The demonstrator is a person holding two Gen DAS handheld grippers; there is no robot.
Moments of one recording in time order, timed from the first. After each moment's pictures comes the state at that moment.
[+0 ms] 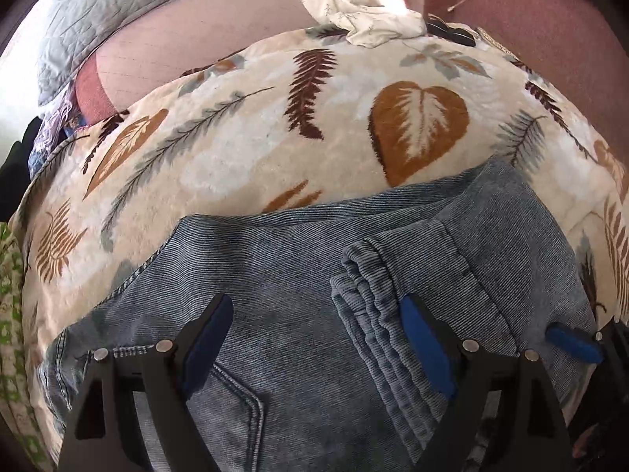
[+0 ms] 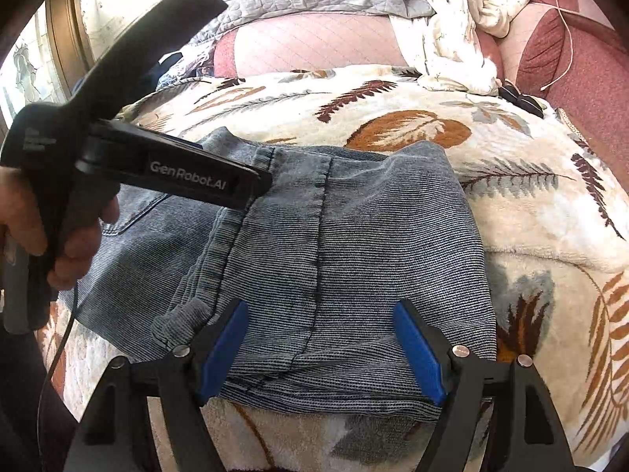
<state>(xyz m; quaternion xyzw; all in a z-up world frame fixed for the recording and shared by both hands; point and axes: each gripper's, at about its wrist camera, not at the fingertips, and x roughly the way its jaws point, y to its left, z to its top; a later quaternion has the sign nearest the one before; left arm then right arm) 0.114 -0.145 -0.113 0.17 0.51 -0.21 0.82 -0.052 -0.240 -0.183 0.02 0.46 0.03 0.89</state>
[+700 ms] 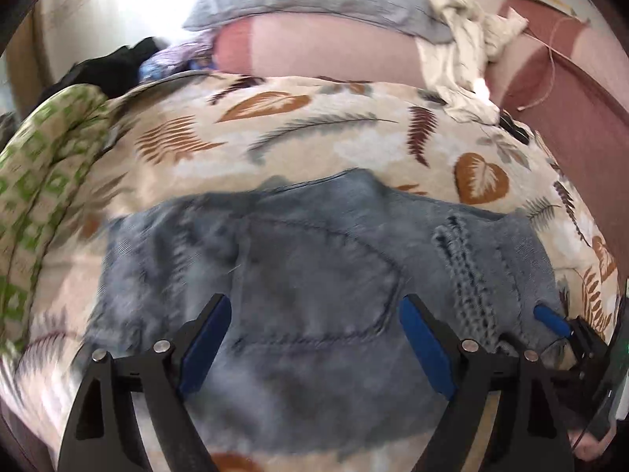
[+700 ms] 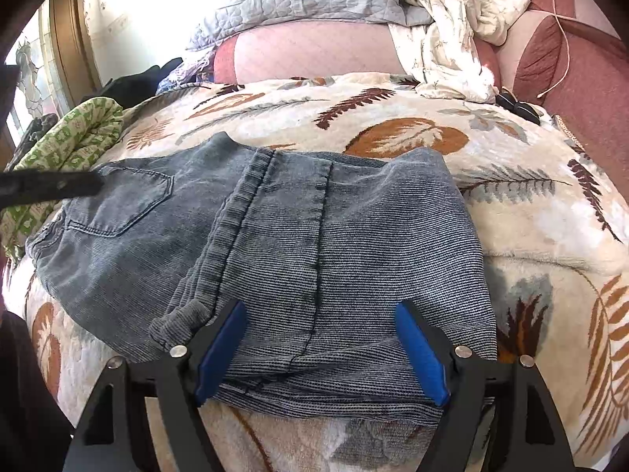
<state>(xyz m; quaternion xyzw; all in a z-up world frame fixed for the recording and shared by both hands) 0.035 0.009 -0.069 0.01 0.47 -0.10 0.87 -0.056 -0.237 -0.181 0.01 0.44 0.02 0.90</state>
